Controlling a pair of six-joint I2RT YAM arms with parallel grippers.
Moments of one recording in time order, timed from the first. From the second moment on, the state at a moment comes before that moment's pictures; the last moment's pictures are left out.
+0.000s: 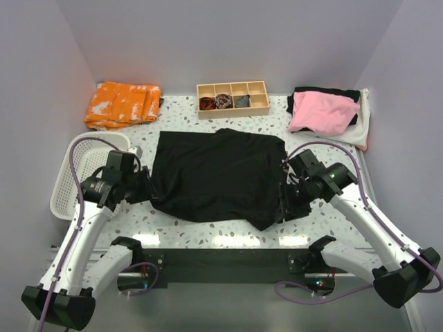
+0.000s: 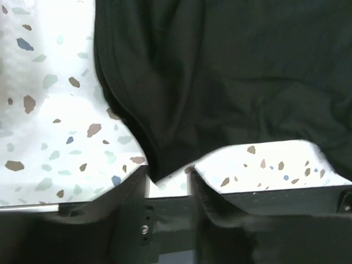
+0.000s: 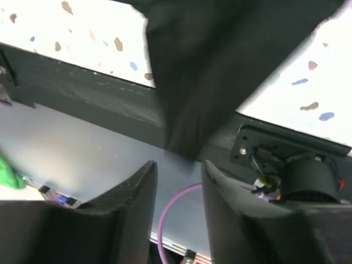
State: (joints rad) left arm -0.21 0.86 0.91 -1.06 0.07 -0.45; right arm 0.53 1.03 1.03 -1.27 -0.26 0.50
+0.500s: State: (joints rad) left arm -0.21 0.89 0.93 -0.94 0.01 -0.46; right arm 0.51 1.20 1.13 -1.11 0.14 0.59
